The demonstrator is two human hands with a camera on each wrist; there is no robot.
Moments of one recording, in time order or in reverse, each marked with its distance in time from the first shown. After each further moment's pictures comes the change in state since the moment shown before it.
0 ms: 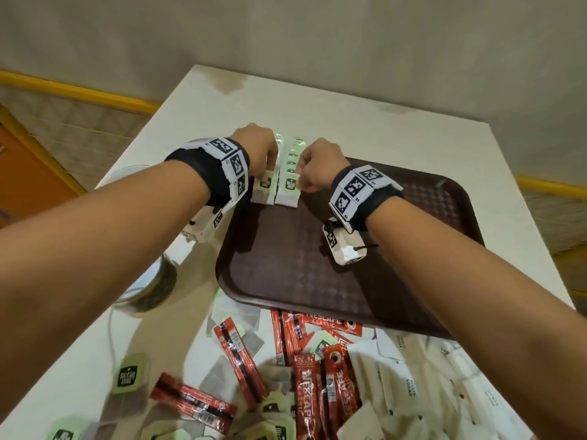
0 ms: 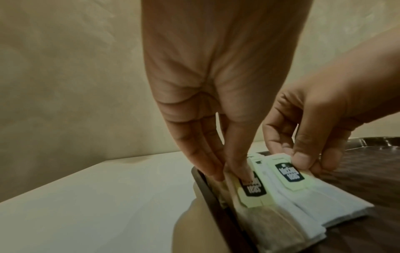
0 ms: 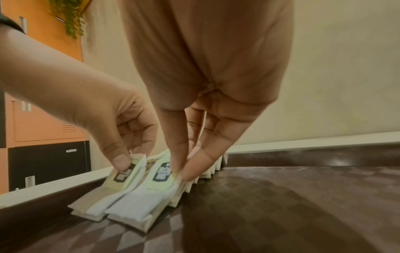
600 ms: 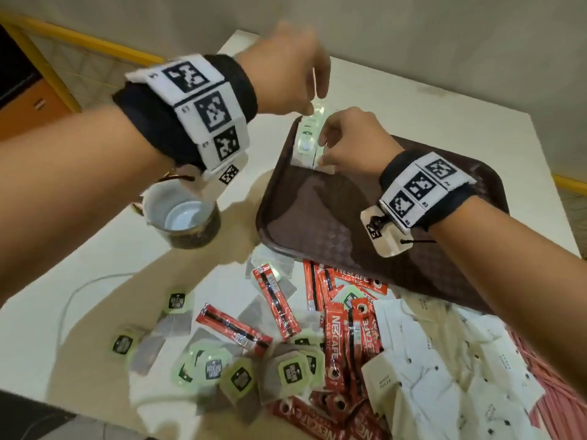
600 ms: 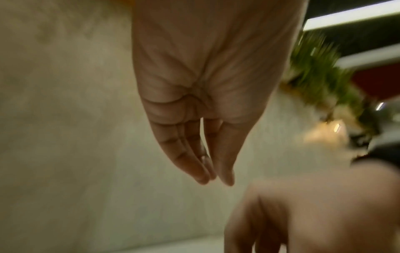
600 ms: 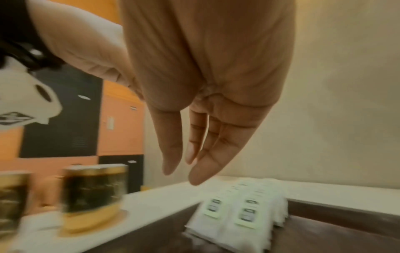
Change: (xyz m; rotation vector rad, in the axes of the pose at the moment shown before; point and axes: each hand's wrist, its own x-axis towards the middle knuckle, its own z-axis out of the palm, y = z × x) left_hand -0.113 0.003 -0.060 -0.181 0.355 0.185; right_hand -0.073 -0.031 0.002 -0.214 0.047 -0.298
